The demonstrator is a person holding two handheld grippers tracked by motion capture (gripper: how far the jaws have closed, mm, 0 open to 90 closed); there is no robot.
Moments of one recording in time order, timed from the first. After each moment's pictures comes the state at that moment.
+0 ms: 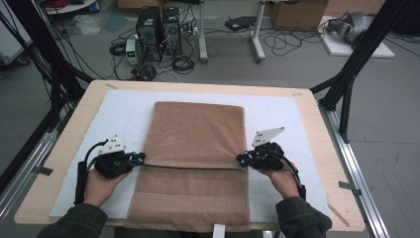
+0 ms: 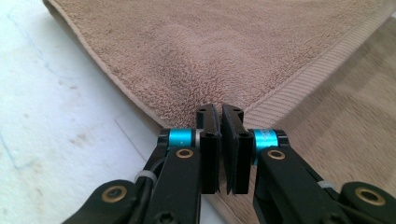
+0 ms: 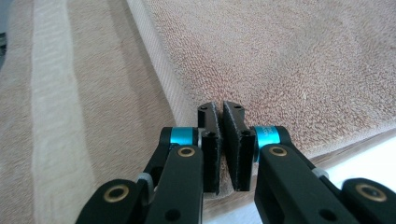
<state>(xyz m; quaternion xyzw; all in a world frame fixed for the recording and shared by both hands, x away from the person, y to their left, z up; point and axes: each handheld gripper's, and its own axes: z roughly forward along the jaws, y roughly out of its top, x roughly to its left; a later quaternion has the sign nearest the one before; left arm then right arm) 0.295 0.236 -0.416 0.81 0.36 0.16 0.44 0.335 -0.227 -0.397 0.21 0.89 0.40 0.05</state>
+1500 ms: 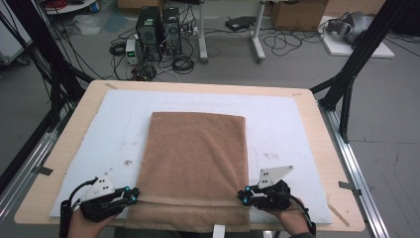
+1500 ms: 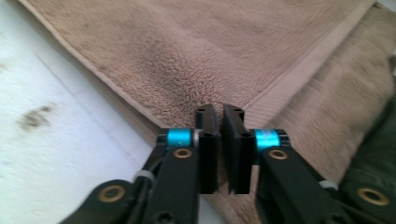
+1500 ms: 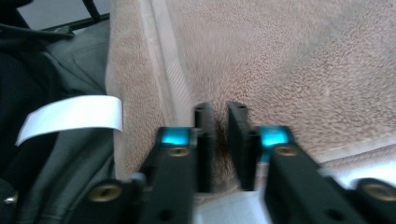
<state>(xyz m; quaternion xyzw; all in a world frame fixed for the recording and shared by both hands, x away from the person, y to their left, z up) 0.202 0.244 -0.431 0.82 0.32 0.13 0.45 0.244 -0.234 -0.421 0.16 0.89 0.42 0.01</state>
